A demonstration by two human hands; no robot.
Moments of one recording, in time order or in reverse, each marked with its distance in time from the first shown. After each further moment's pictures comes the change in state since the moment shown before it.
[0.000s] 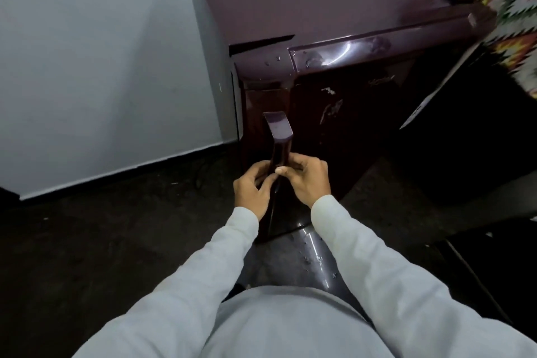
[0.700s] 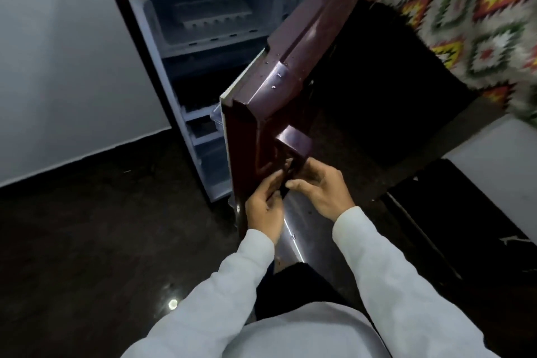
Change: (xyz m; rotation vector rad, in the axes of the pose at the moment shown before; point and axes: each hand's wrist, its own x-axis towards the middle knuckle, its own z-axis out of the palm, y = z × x) left_hand -0.211 0.017 0.144 -0.151 -0.144 -0.115; right_hand -0.189 0.057 -0.173 0.080 -0.010 0.021
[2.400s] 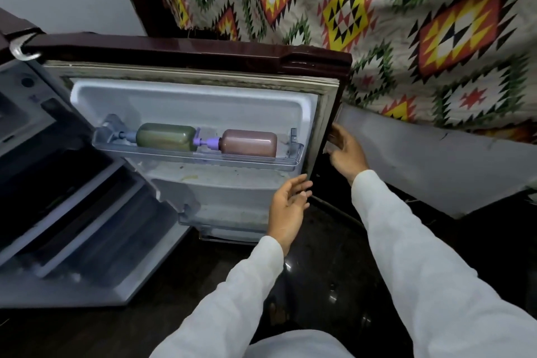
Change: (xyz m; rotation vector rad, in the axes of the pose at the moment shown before) left_hand 0.038 0.019 0.440 0.062 -0.634 -0.207; right_hand 0.048 0.164 -0.470 -0.008 0.671 0.330
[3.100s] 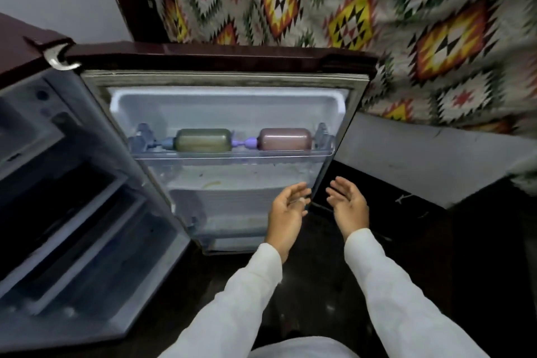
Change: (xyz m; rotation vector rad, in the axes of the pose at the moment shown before) left_hand -0.011 0.008 -0.092 -0.017 -0.135 -0.003; right_hand -0.132 -0.004 0.098 0.281 0.364 0.217
